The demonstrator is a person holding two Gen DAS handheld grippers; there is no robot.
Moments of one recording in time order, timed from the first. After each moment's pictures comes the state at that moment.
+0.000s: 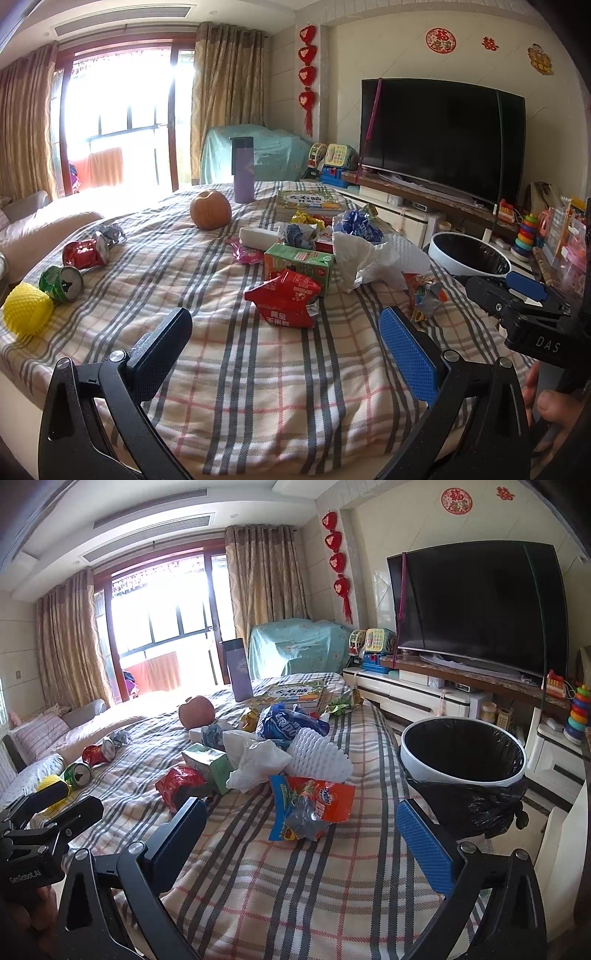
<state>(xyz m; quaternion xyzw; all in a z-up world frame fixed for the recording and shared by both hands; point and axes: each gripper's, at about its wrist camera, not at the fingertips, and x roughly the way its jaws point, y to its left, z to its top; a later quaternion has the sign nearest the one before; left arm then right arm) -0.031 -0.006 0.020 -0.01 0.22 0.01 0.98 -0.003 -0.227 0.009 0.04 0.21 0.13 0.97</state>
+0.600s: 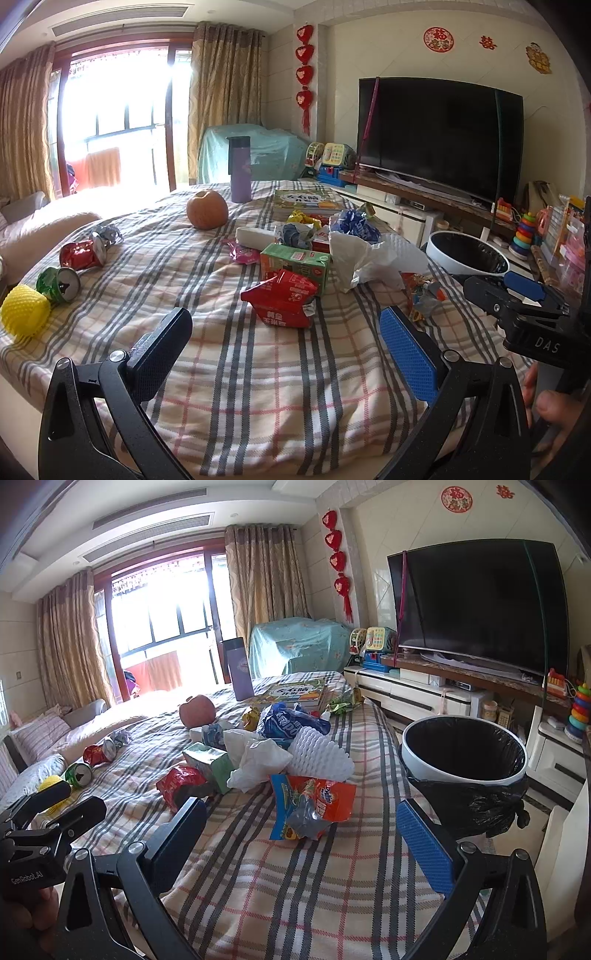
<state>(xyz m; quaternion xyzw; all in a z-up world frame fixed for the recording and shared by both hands) -0.029 -0.011 0.020 -0.01 0.22 0.00 0.97 -0.003 -0.227 0.009 0.04 0.21 0.13 0.97</state>
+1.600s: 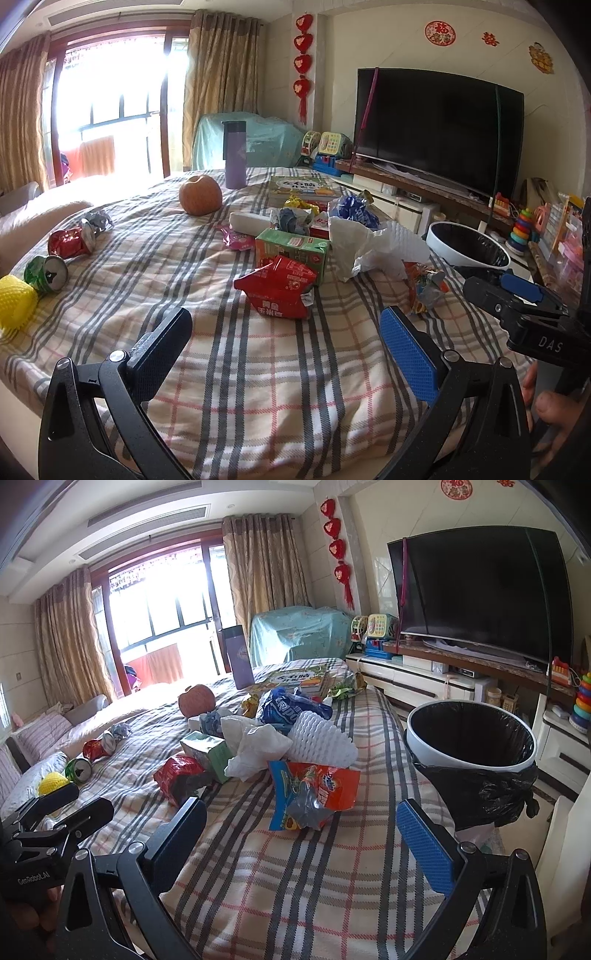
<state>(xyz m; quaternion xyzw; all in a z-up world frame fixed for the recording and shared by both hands) -0.016 -0.004 0.007 -0.03 0.25 -0.01 0.97 0.006 -0.227 -0.002 0.05 0.24 0.14 0.96</state>
